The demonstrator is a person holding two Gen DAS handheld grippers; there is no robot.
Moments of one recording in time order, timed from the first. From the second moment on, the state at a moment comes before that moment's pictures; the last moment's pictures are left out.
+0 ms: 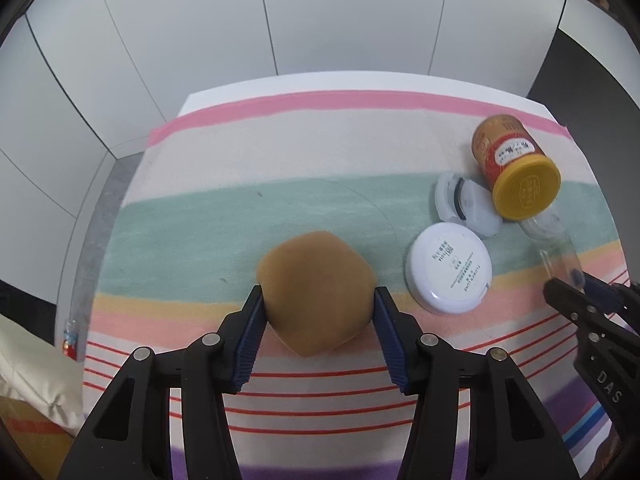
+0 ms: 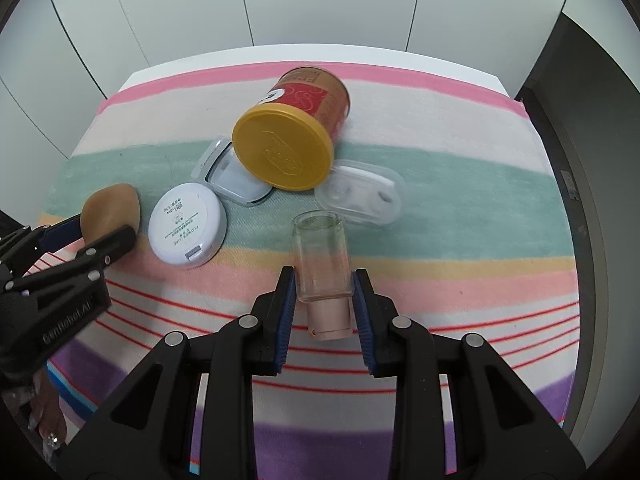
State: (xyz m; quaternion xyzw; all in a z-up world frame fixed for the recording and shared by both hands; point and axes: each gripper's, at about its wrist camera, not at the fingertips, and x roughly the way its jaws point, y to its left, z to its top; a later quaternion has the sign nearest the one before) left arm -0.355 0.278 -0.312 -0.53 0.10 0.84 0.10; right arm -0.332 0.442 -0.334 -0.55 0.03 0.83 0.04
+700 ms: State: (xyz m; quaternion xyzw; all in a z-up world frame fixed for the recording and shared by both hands) left arm -0.323 0.244 -0.130 -0.43 0.09 0.89 0.10; right arm -0.297 0.434 -0.162 -0.47 0.03 0.88 0.05
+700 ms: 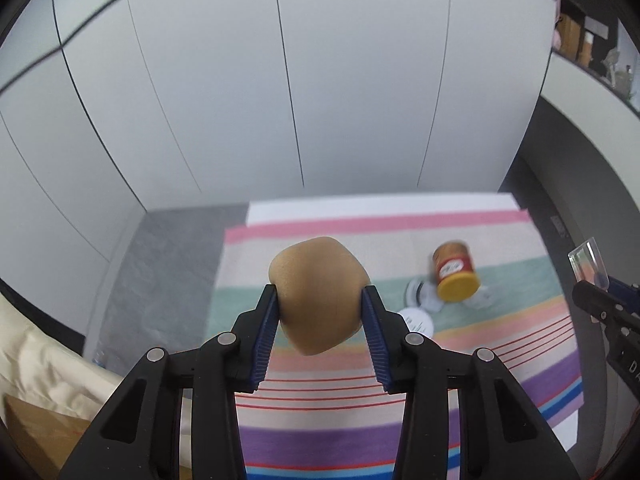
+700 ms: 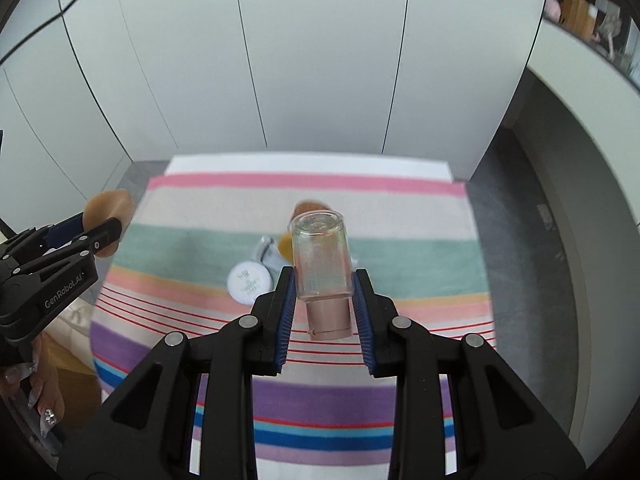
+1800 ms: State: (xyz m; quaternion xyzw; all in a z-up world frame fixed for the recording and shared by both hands) left arm -0.159 0.198 0.090 -0.36 0.07 0.93 0.08; right arm -0.157 0.393 0.053 -0.39 0.02 0.92 0.05
